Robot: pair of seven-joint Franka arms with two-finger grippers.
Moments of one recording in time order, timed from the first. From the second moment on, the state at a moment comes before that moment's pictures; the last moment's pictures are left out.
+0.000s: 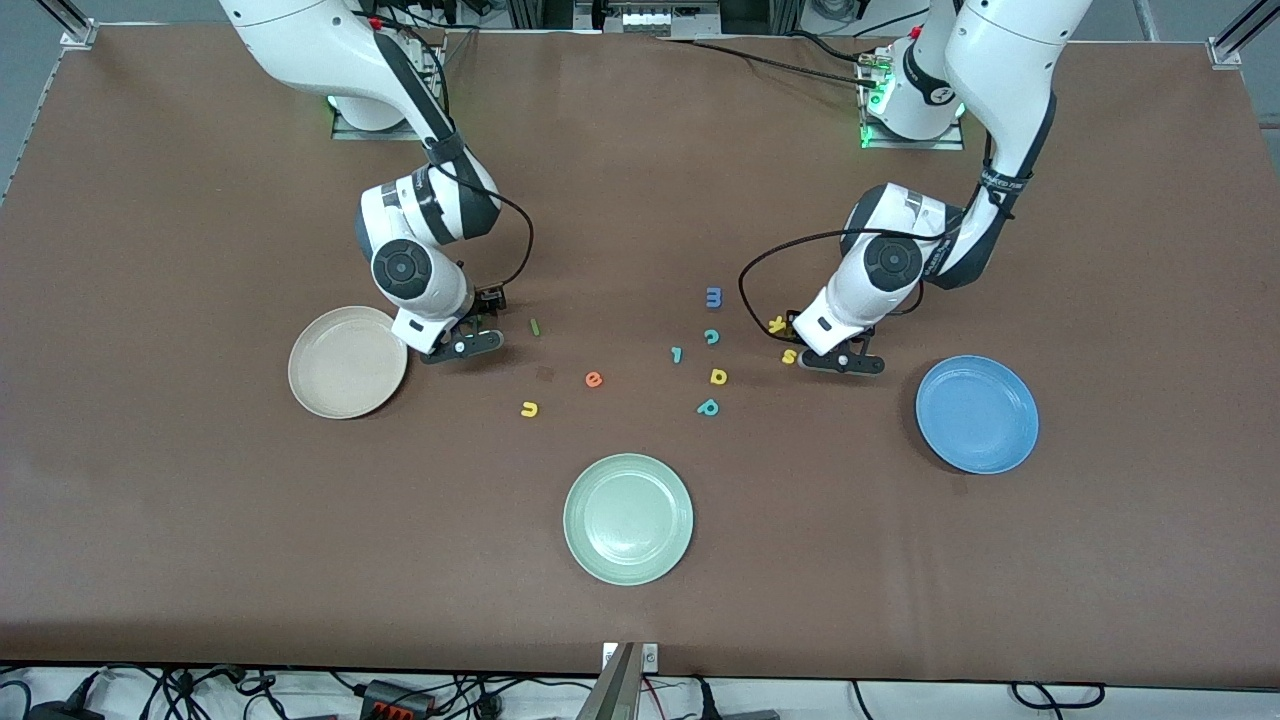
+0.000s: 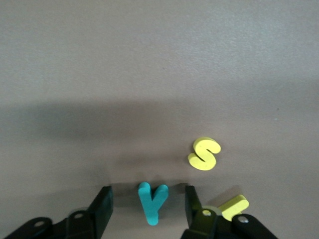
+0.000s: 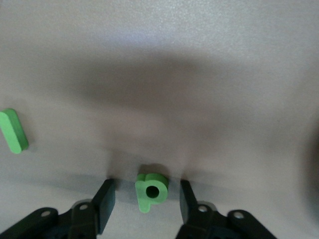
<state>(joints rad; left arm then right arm) -0.27 0.45 -0.13 -2.20 -0.02 2.58 -0.31 0.51 0.46 -0.06 -2.13 0.13 2.37 0.10</state>
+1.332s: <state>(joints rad) -0.14 0.37 -0.12 -1.88 0.05 2.08 -0.12 0.28 0.40 -0.09 -1.91 0.11 2.06 0.06</state>
